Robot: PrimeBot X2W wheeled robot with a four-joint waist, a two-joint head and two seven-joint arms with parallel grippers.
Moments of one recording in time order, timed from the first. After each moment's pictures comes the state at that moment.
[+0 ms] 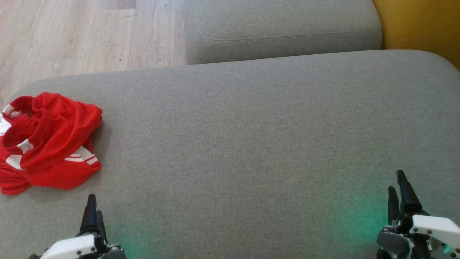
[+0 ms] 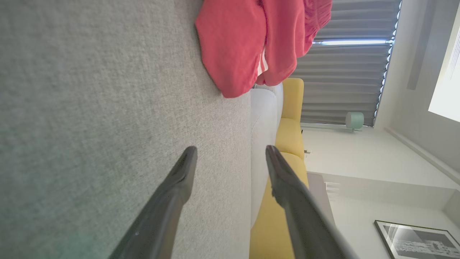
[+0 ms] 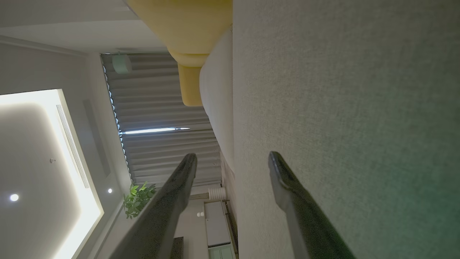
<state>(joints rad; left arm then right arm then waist) 0.01 0.04 0.06 0.35 -1.60 -0.12 0.10 0.01 -0.04 -0.11 0.35 1.60 0.13 0.10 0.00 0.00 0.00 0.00</state>
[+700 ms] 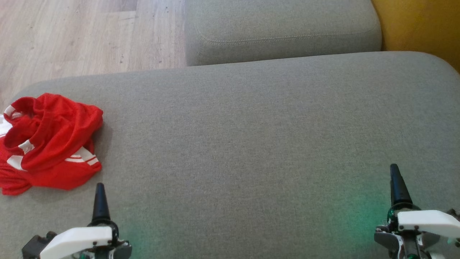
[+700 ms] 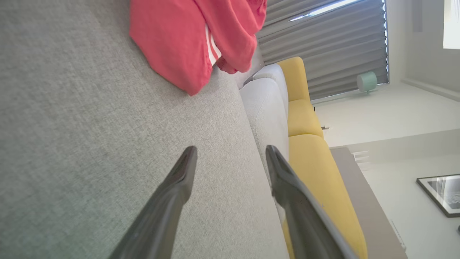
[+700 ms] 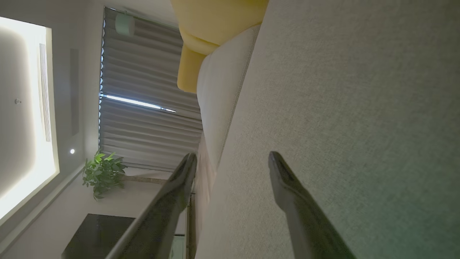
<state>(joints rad) 0.01 0.04 0.01 0.27 -1.35 -0.07 0.04 0.01 -0.04 -0.09 0.31 1.33 0.13 0.04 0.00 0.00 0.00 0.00</state>
